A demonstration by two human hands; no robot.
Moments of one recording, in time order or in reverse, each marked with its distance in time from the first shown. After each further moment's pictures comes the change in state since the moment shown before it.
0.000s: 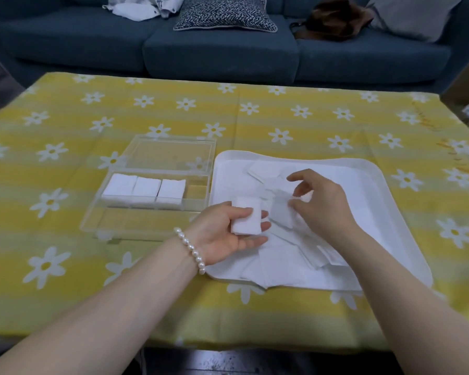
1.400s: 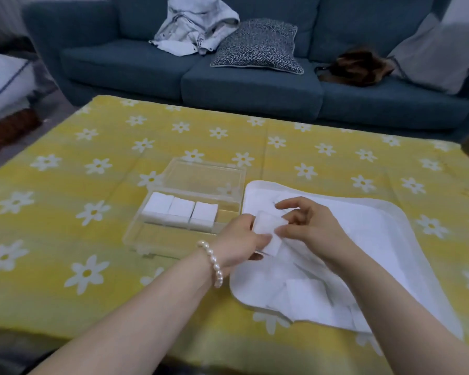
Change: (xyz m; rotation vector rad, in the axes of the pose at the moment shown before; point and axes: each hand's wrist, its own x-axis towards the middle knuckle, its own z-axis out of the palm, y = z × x) left_hand -0.022 0.024 -0.014 0.643 0.127 0.279; right_hand -0.002 -0.063 0.010 0.667 -0.349 0.069
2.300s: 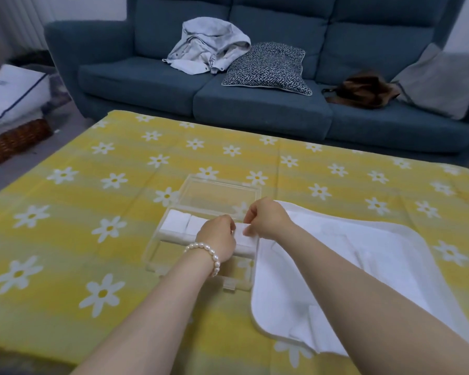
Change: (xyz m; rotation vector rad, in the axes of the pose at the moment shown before) left_hand 0.043 -0.018 -0.075 0.800 0.383 0.041; right_hand 0.114 -0.009 0.081 -0.812 -0.082 0.085
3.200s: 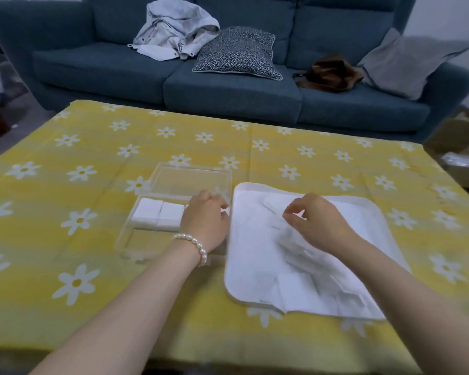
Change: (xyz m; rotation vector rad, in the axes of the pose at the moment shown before) left_hand -0.024 0.031 0.008 0.053 0.170 0.212; right_hand -0.117 0.079 -0.058 -0.097 0.285 -0.037
